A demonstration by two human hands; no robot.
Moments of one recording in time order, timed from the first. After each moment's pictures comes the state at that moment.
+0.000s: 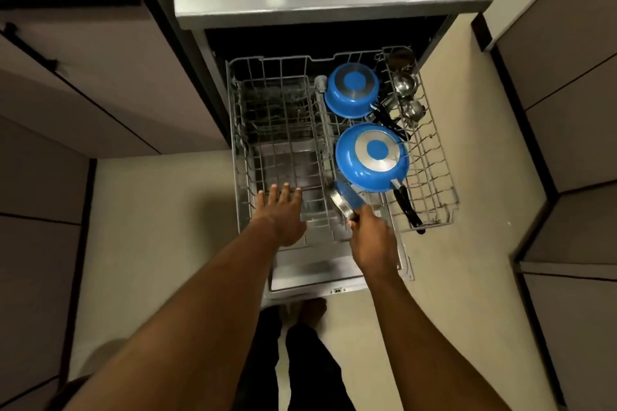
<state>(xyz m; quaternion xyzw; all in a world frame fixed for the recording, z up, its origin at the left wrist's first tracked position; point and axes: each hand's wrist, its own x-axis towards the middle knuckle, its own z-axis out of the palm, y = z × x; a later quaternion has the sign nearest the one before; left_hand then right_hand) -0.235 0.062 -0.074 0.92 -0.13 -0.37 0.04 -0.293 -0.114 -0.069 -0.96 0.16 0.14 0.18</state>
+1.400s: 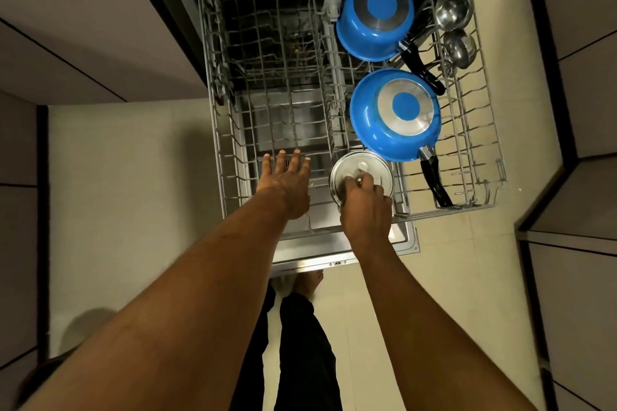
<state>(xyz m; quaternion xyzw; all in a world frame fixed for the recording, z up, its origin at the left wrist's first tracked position) -0.204 0.052 -0.182 0.90 -0.17 -0.39 -0.01 -0.260 -0.094 -0.180 -0.97 0.08 0.21 0.00</state>
